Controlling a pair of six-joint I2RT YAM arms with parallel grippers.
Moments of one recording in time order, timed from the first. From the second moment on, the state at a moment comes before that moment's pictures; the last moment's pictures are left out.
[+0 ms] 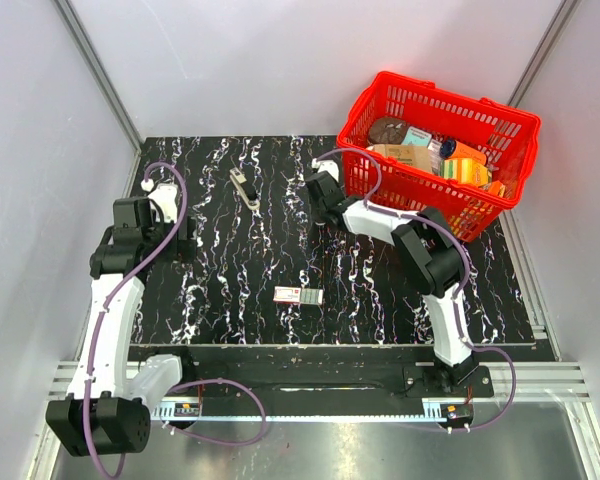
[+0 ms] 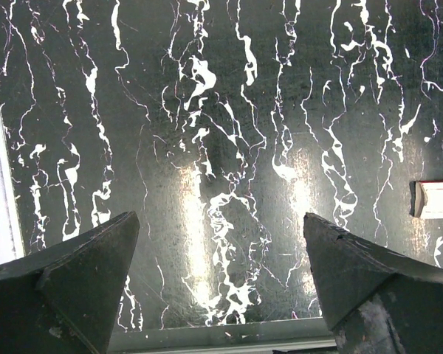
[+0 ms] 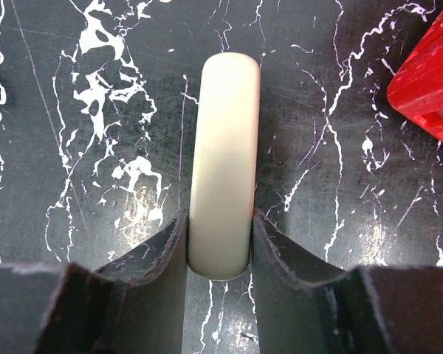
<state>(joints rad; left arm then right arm) 0.06 0.96 0.99 -0.82 0.09 0.13 0.64 2.14 1.50 -0.11 0.32 0.37</state>
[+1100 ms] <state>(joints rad) 0.13 0.94 0.89 -0.91 0.34 0.52 1.14 2.00 1.55 -0.01 0.24 0.91</state>
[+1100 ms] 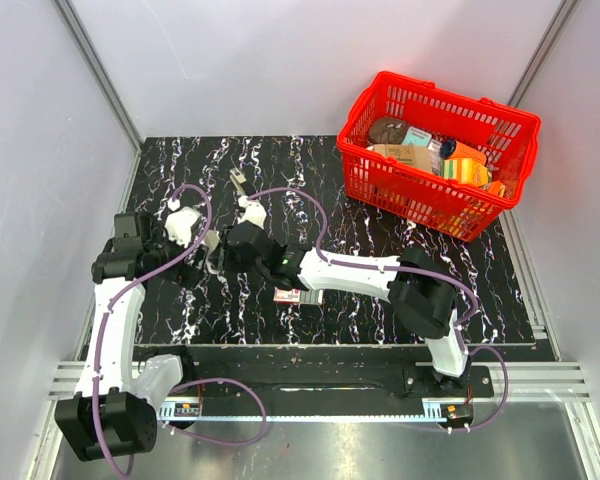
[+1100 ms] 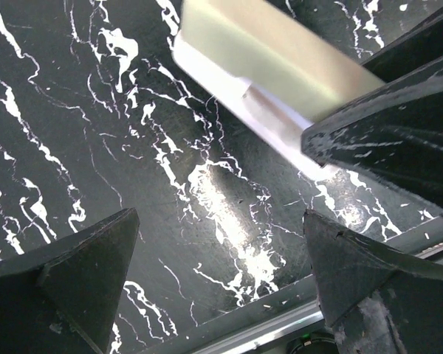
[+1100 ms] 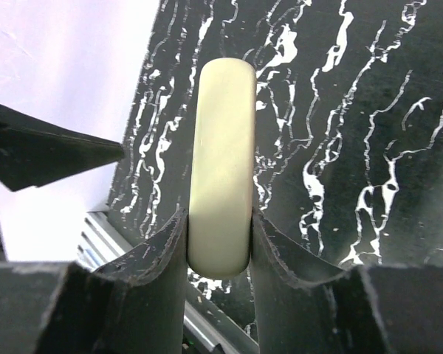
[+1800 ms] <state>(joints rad) 0.25 0.95 0.84 -0.89 0.60 0.60 1.16 2.00 1.50 0.17 0.21 1.13</state>
